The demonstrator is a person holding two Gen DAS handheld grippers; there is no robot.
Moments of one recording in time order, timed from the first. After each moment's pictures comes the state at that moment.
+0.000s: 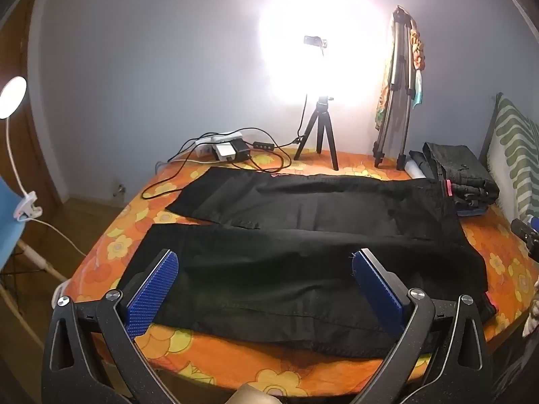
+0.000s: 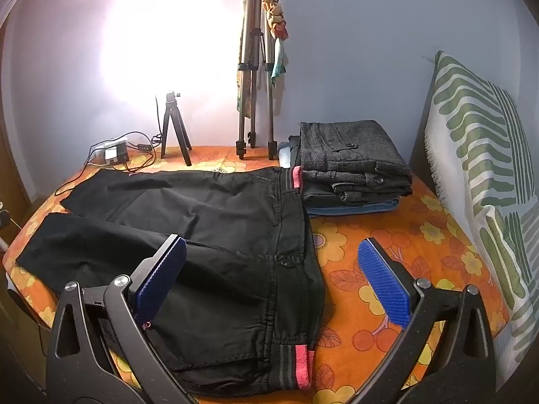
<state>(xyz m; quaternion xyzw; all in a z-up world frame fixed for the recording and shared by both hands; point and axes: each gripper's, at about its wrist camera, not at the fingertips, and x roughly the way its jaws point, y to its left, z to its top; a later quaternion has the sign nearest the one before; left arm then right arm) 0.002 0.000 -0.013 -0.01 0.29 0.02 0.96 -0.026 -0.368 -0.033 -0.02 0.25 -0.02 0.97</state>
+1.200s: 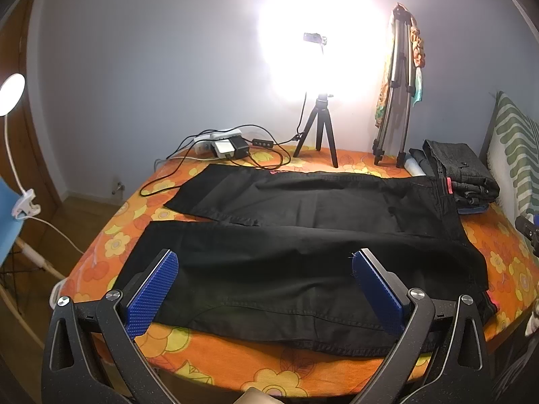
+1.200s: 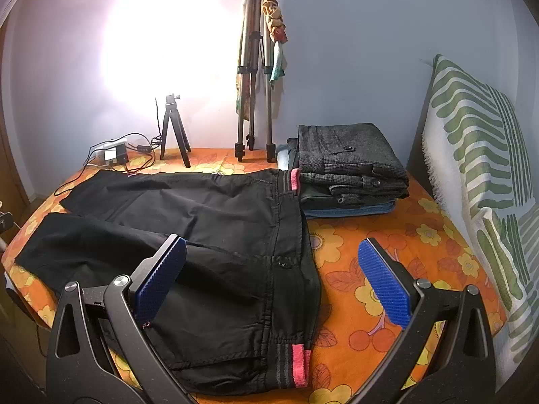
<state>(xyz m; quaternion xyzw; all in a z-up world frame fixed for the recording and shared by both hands) 0.005 -0.001 -0.017 -0.01 0.29 0.01 0.96 -0.033 -0.370 -0.028 -0.03 0.25 -0.03 0.97</state>
